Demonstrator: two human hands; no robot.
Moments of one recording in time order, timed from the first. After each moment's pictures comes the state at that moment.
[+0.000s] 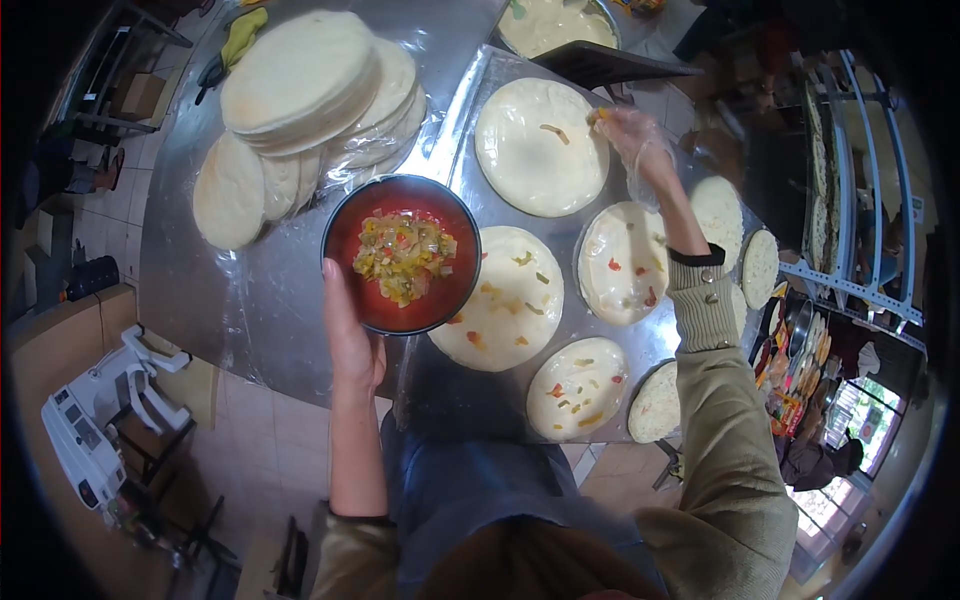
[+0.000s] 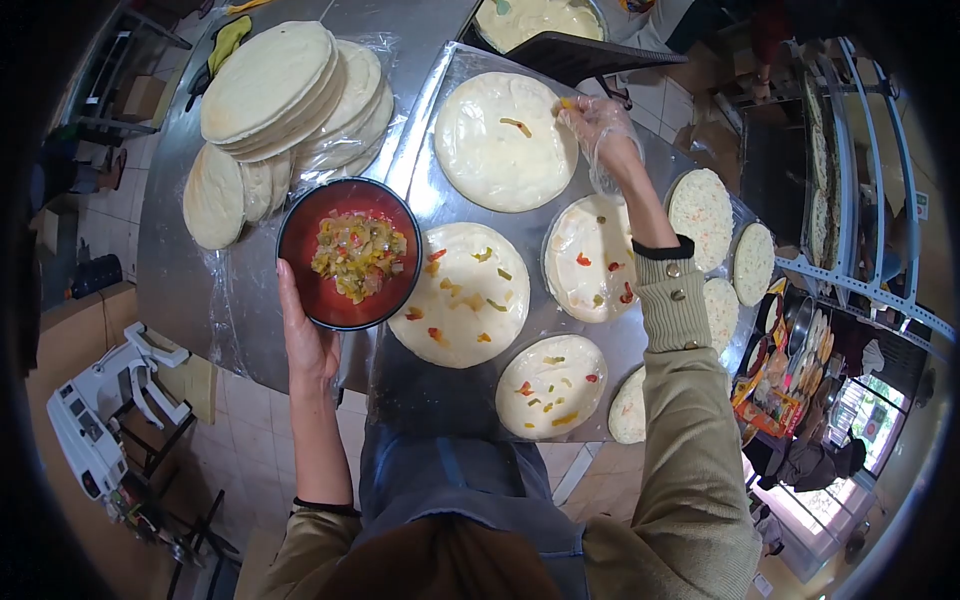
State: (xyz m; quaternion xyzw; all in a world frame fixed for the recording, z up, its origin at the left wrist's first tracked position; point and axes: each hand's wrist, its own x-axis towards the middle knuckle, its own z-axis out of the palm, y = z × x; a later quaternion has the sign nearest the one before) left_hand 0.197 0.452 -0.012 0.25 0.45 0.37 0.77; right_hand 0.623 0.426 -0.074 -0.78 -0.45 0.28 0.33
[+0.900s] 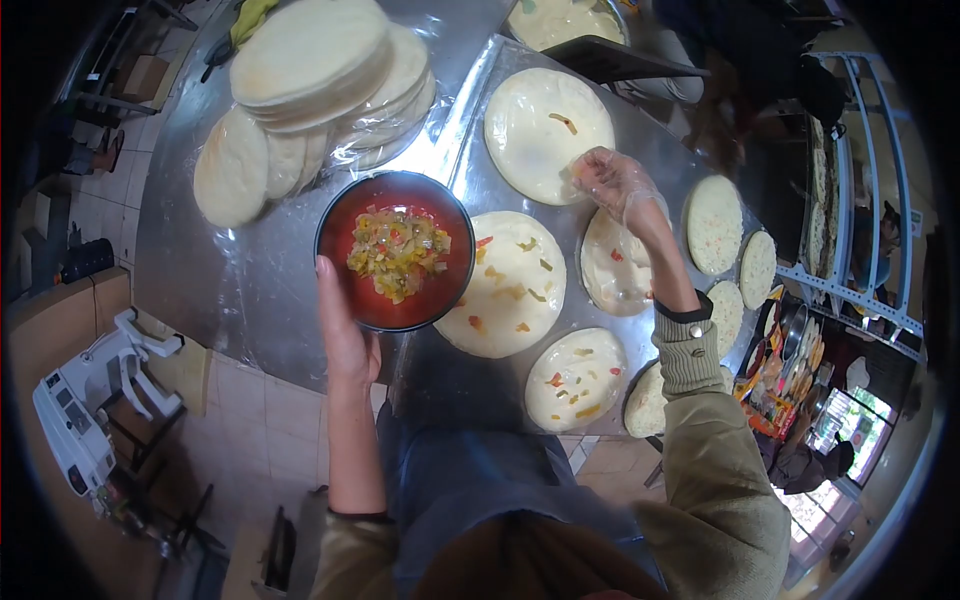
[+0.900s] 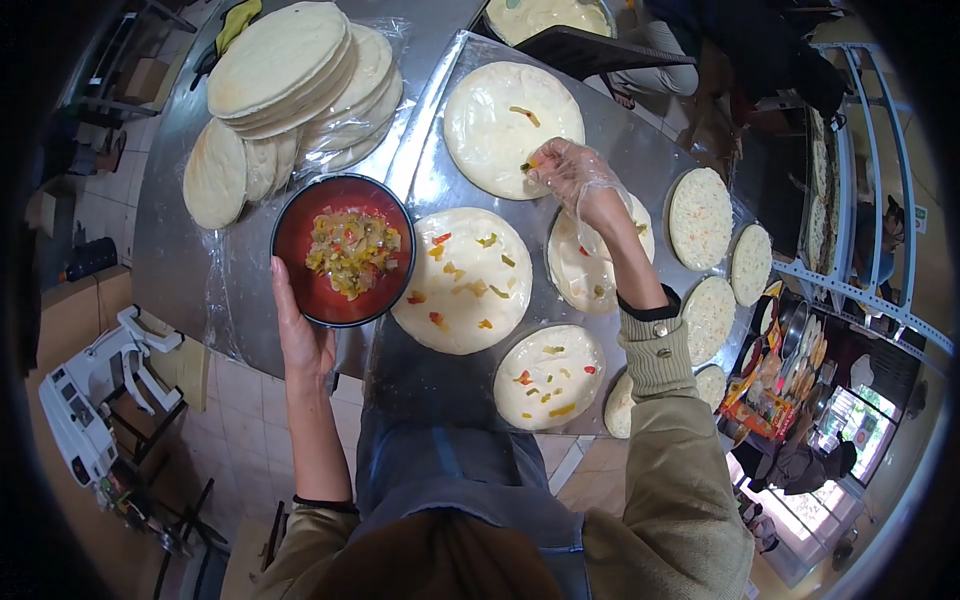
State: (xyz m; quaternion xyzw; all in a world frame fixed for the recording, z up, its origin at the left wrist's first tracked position) left_hand 0.179 0.441 -0.011 0.23 0.47 0.39 0.76; right_hand 0.527 0.388 -0.037 -0.77 -0.46 0.35 0.28
